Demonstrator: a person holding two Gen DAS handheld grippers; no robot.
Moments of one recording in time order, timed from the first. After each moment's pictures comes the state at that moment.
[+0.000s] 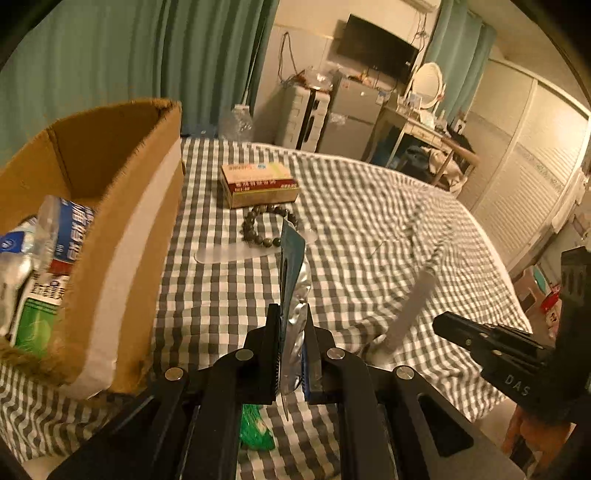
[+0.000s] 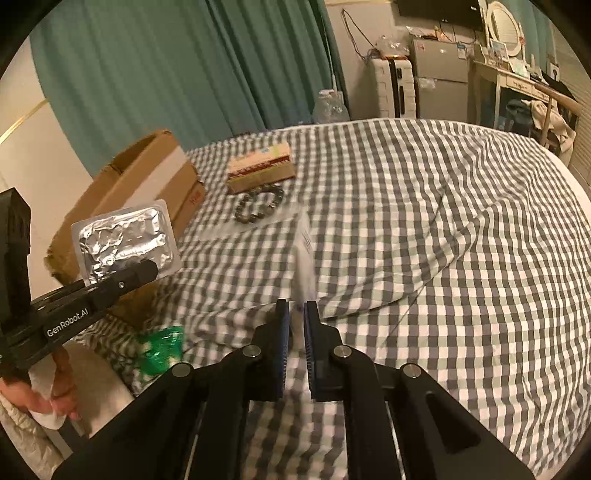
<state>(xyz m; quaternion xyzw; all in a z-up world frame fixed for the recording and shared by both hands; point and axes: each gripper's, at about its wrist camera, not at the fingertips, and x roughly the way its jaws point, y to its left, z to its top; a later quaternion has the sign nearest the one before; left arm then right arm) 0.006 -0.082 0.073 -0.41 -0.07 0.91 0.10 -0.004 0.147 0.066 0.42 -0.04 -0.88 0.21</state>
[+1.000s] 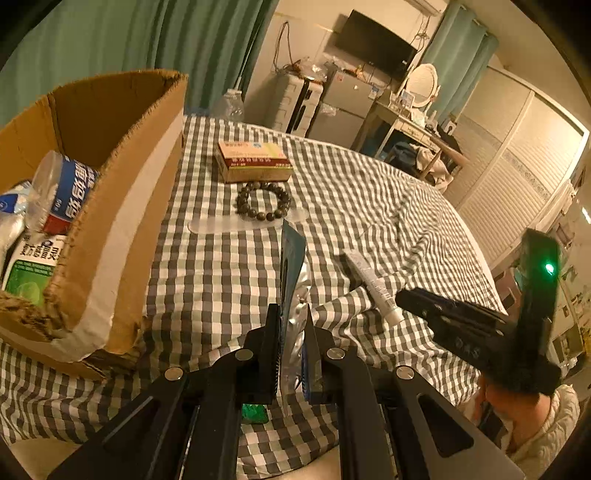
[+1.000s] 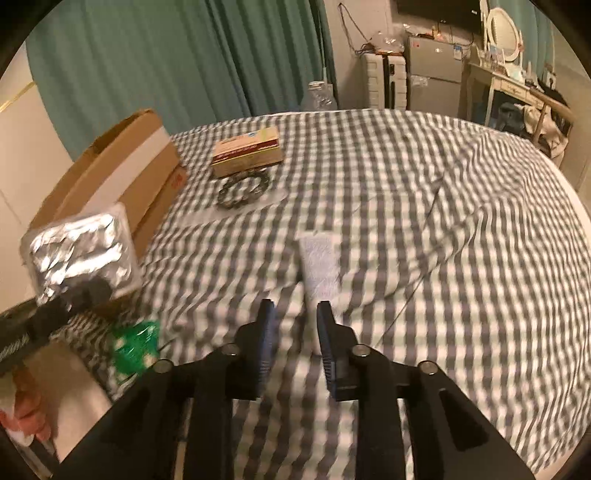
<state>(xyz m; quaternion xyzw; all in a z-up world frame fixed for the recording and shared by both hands) 0.021 -0.096 0.052 -0.43 -0.12 0.89 0.13 -0.029 0.138 0.040 0.45 0.00 -0.88 0.17</state>
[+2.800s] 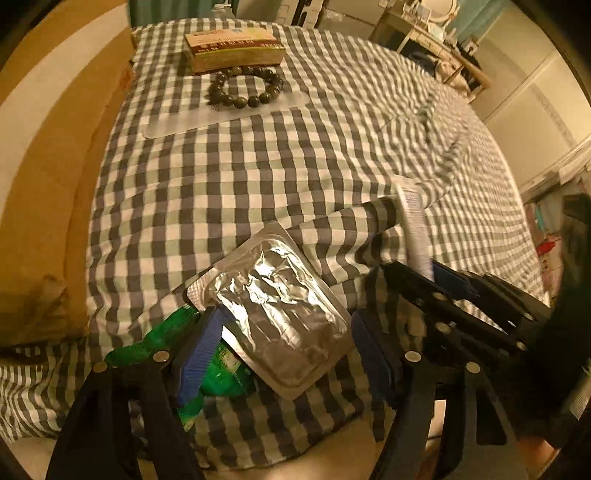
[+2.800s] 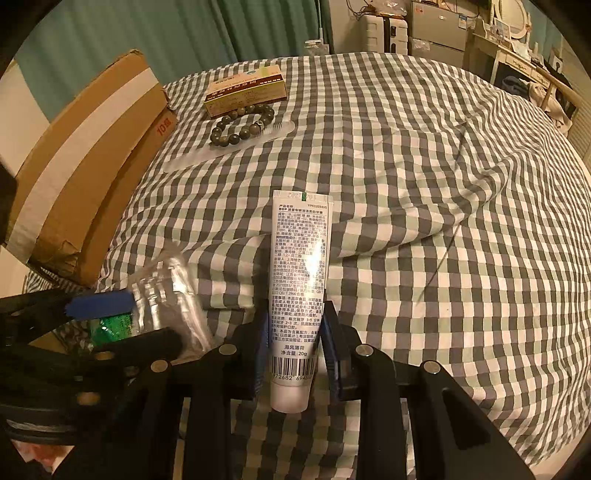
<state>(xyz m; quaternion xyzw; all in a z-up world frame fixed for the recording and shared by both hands) 0.000 -0.047 -0.011 -0.60 -0.05 0.79 0.12 -0.012 0.115 0.002 0.52 0.00 -0.84 0.14</state>
